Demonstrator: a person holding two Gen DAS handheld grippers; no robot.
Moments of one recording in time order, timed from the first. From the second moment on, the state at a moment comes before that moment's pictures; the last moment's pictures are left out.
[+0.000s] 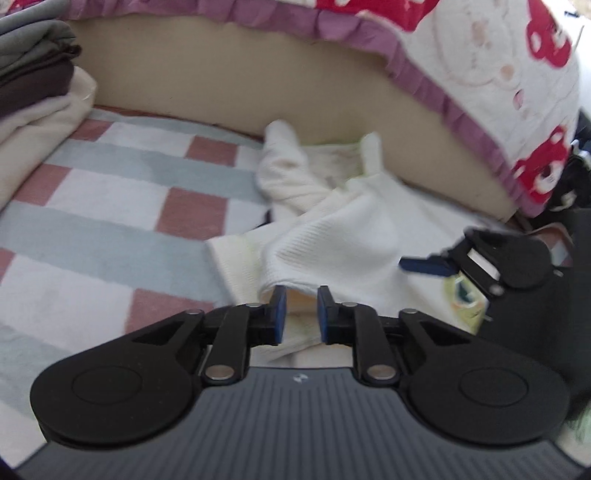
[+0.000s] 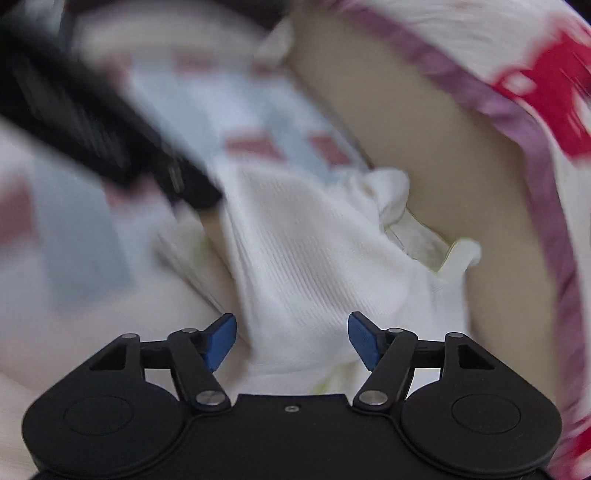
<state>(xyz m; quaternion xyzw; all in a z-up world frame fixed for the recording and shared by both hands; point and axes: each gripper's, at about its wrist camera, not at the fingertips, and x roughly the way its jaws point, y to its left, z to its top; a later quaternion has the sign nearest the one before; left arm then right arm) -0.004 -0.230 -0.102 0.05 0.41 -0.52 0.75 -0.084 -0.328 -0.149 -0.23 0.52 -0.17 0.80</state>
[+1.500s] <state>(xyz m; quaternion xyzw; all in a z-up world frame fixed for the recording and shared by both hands) -0.108 -0.230 -0.104 0.22 0.50 -0.67 0.51 -0.281 -0.425 -0.084 0.49 0.37 -0.24 0.76</state>
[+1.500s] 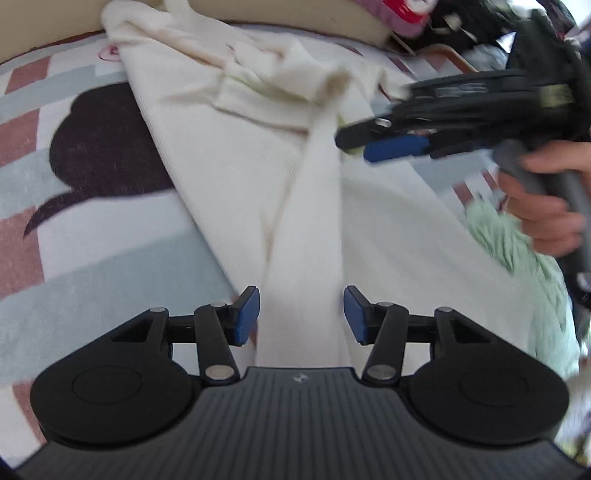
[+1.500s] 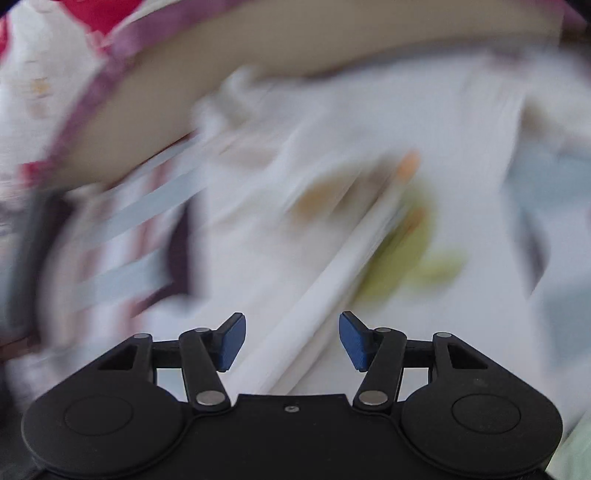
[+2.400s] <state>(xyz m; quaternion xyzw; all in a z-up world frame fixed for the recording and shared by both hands) -0.111 -0.160 -0.075 0.12 0.53 -0.68 0.48 -0.269 -0.352 -0.123 0.58 0.37 -0.11 0.71</state>
